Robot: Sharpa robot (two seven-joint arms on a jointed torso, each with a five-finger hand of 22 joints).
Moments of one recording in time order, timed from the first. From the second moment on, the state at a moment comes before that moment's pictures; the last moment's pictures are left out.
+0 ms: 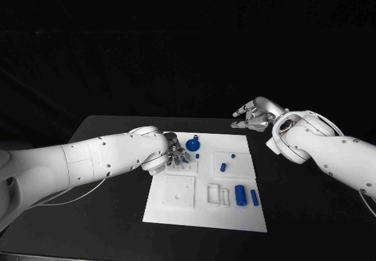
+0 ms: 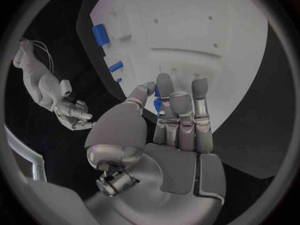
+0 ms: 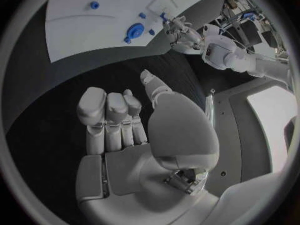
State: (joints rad) left arm 1.36 -0.51 -0.24 1.25 -0.89 -0.14 -0.56; left_hand 1.06 0.05 0.20 -0.17 0.68 1.21 0.05 0.07 0.59 1.47 -0.08 0.60 0.35 1.38 -0.14 1.17 0.54 0.02 1.21 -0.16 0.56 1.26; right arm 1.10 -0.77 0.29 1.39 -1.34 -0.28 -0.21; right_hand 1.32 -0.17 0.22 0.00 0.21 1.04 0.11 0.07 0.06 1.29 0.00 1.02 1.16 1.45 -0.07 1.01 1.10 0.07 1.46 -0.09 0.94 1.31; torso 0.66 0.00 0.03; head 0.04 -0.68
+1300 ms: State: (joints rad) left arm 1.33 -0.53 -0.24 1.25 -0.90 -0.13 -0.57; left_hand 1.05 0.05 0.20 -0.17 0.68 1.21 0.05 0.07 0.64 1.47 -0.08 0.61 0.35 1.38 -0.14 1.19 0.55 0.02 1.23 -0.16 0.50 1.31; right arm 1.10 -0.77 0.29 1.37 -1.34 -0.28 -0.21; right_hand 1.32 -0.17 0.22 0.00 0.22 1.04 0.11 0.07 0.06 1.29 0.00 1.02 1.16 1.45 -0.07 1.01 1.10 0.07 1.46 -0.09 0.94 1.31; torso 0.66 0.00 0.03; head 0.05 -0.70
